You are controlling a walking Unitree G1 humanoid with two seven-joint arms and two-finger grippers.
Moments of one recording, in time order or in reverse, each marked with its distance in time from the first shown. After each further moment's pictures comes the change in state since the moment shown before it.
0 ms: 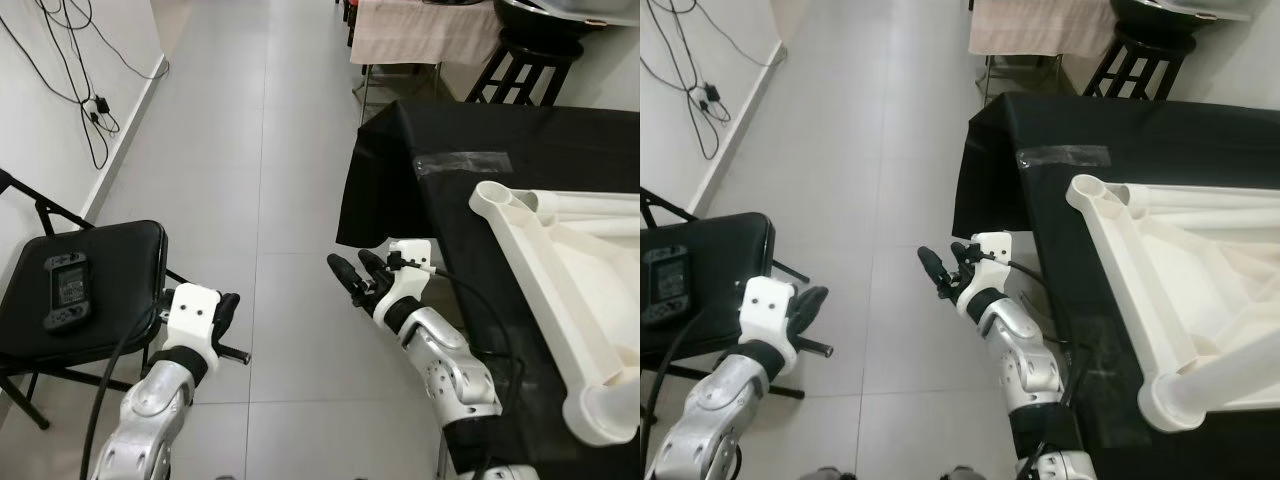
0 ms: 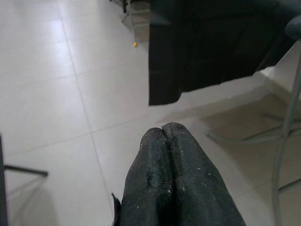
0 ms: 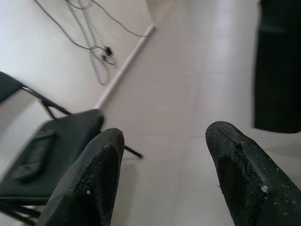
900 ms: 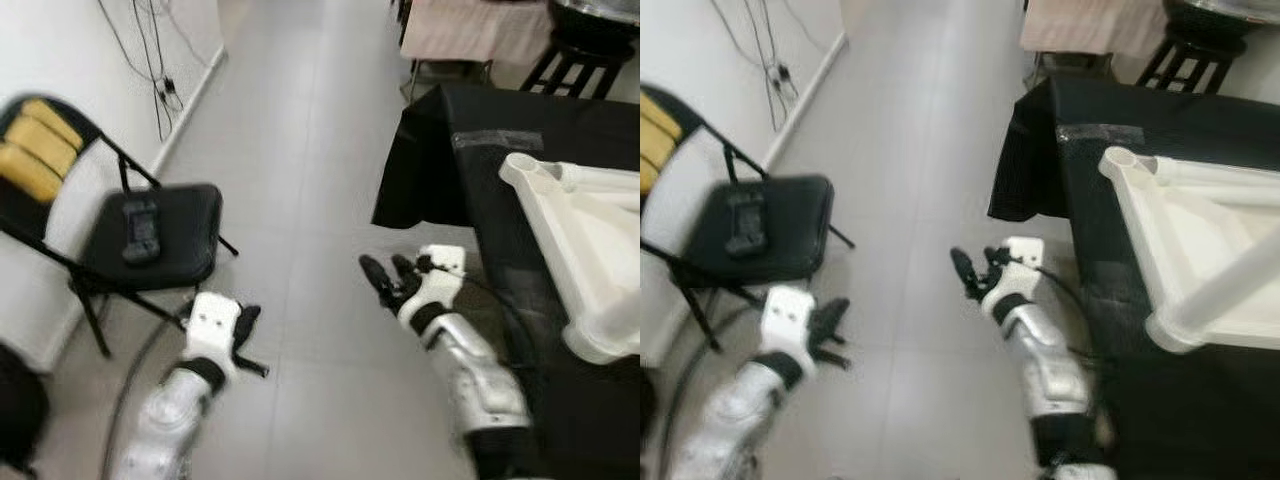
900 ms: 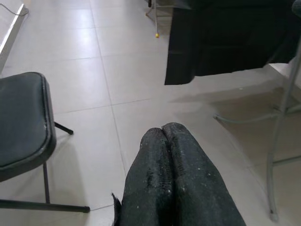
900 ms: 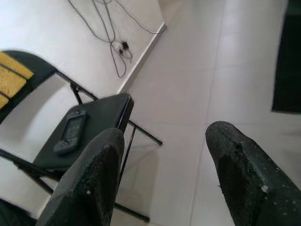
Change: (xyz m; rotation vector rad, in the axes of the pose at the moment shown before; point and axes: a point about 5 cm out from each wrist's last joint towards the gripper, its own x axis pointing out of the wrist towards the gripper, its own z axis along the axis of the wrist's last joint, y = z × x) left arm -0.003 -0.004 -0.002 -0.003 0.010 -0.018; right arm -0.007 -0.005 0.006 0.048 -0.066 -0.103
